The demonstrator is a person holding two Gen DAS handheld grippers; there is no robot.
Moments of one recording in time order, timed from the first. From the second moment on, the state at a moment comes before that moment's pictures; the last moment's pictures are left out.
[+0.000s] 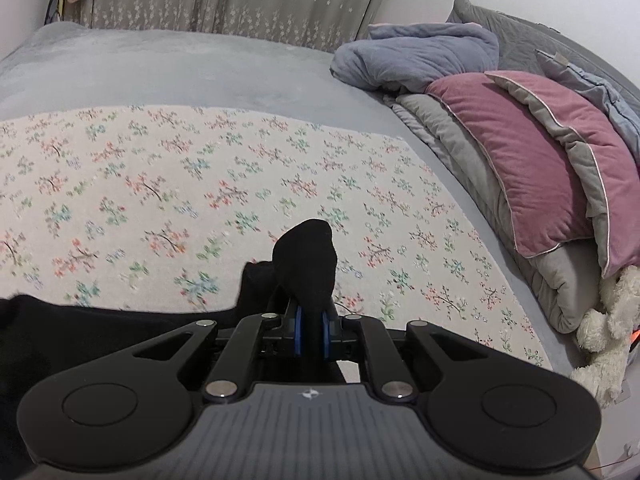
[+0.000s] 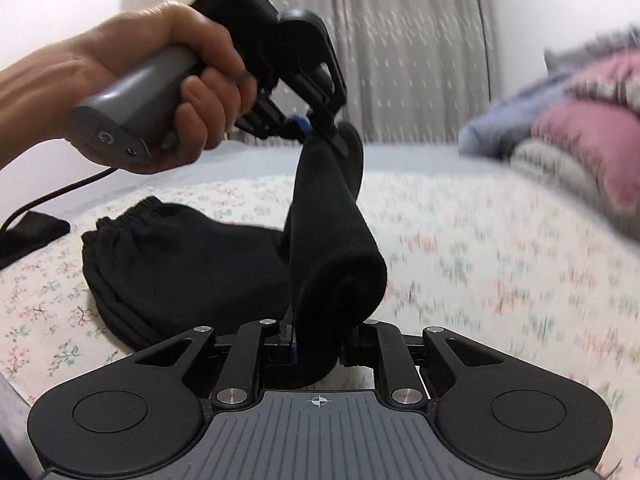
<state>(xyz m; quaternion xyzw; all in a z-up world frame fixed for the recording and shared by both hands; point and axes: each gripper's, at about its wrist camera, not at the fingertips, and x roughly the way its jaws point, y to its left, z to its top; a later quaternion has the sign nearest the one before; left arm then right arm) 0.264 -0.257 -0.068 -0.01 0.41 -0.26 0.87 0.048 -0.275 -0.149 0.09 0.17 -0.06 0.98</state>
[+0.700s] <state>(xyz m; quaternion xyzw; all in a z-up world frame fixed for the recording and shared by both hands) 0.309 -0.116 -0.059 0.02 0.36 -0.26 0.90 0.111 -0.112 -0.111 -0.13 0.11 0.00 0.99</state>
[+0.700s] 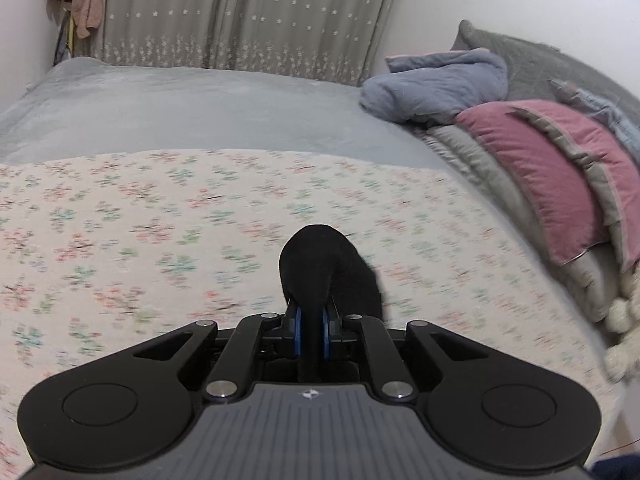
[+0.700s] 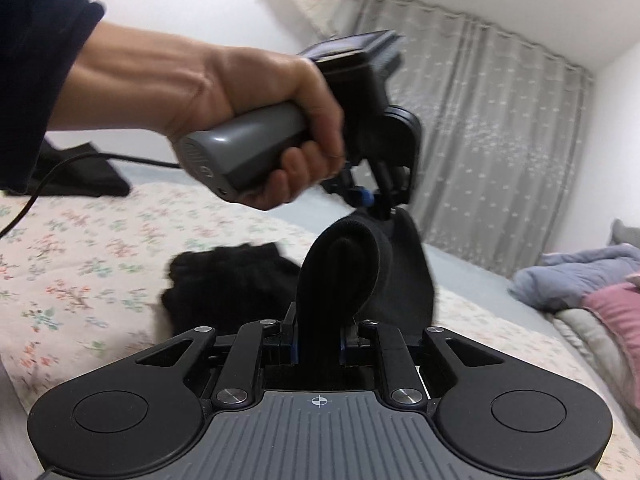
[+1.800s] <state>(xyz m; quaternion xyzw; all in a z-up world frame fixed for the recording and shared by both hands) 0.349 0.013 -0.117 -0.06 0.35 -0.20 0.91 0.186 0.007 -0.129 -0.20 0.12 0.06 0.97</state>
